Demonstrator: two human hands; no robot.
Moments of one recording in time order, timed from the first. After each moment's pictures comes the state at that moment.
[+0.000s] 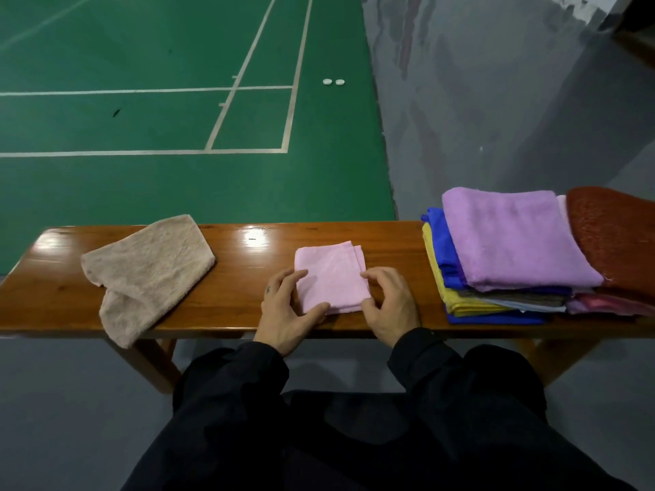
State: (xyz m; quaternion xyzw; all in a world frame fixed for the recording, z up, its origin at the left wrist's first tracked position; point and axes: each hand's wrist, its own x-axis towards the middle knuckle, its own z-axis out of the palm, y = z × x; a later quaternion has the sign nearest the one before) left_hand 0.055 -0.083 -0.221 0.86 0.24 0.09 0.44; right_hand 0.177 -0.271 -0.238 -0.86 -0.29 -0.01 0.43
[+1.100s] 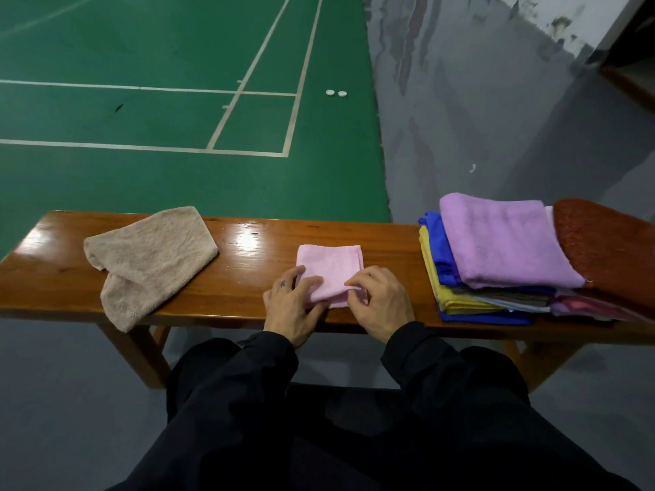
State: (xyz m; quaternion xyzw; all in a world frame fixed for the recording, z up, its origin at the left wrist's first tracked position) left_hand 0.059 -0.091 -0.241 0.94 0.20 0.09 0.24; right_hand 0.163 -0.266 -0.216 -0.87 -0.38 -0.07 0.31
